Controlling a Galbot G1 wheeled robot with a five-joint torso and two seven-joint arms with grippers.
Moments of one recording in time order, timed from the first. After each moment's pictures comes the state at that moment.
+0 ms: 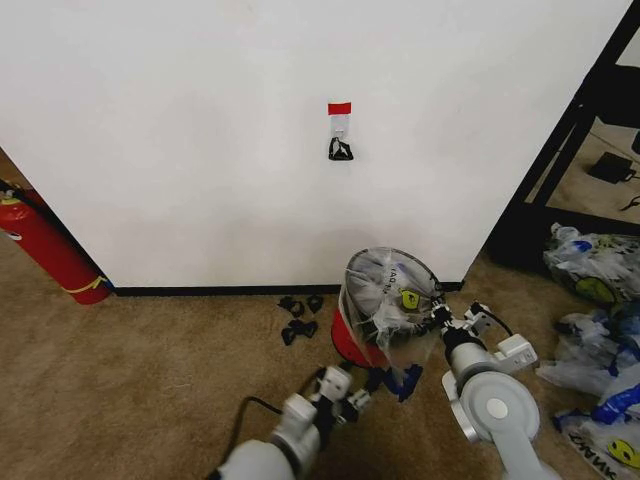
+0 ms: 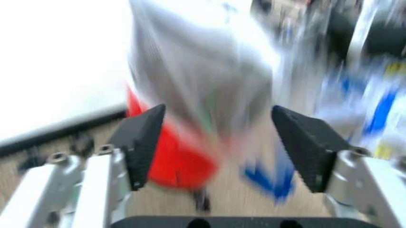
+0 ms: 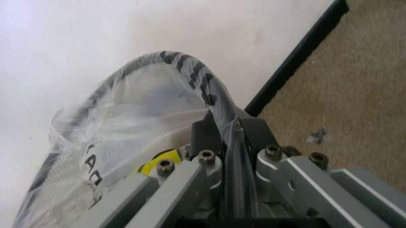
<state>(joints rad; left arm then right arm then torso) 1.19 -0.88 0.17 -2.30 -0.63 0.30 -0.30 -1.34 1.34 0.48 2.12 1.17 -0.17 0.62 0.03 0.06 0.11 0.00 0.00</state>
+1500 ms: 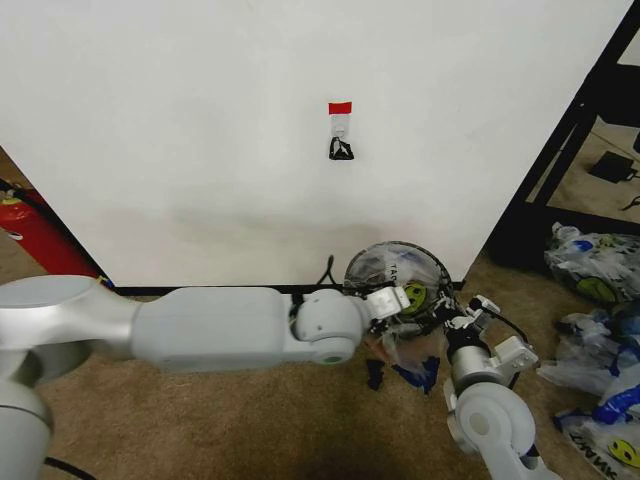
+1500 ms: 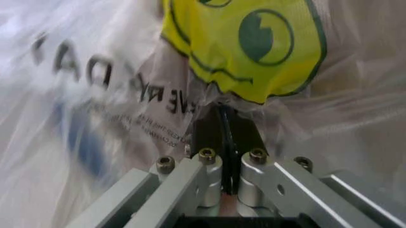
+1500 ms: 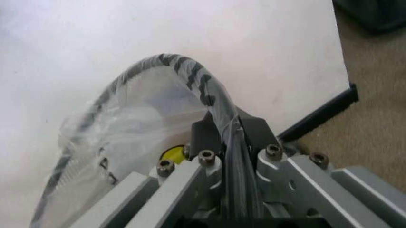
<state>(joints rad) -0.15 -1.20 1.15 -1.77 -1.07 0.74 -0.50 -1.38 1.29 0.41 2.14 0.82 -0.09 0.48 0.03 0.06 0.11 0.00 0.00</state>
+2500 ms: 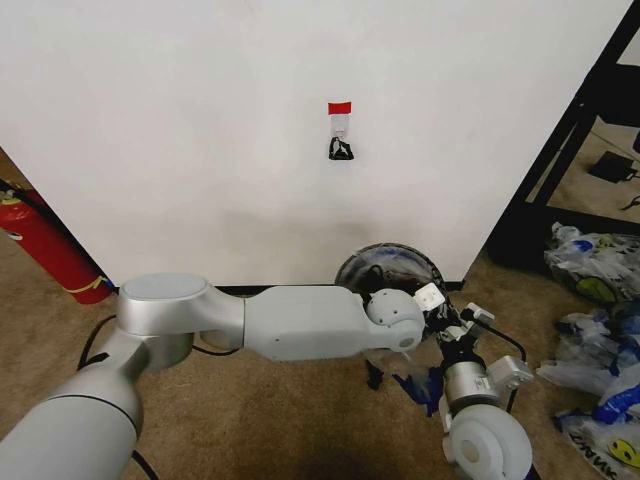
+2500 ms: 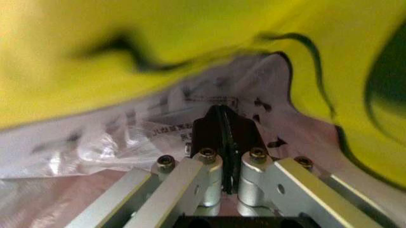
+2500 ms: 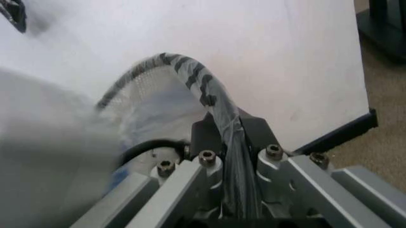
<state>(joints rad) -0.11 -1.46 1.16 -1.45 -1.32 0.74 -0.62 -1.46 1.30 0.39 2.15 0.69 -0.02 0.37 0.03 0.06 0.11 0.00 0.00</state>
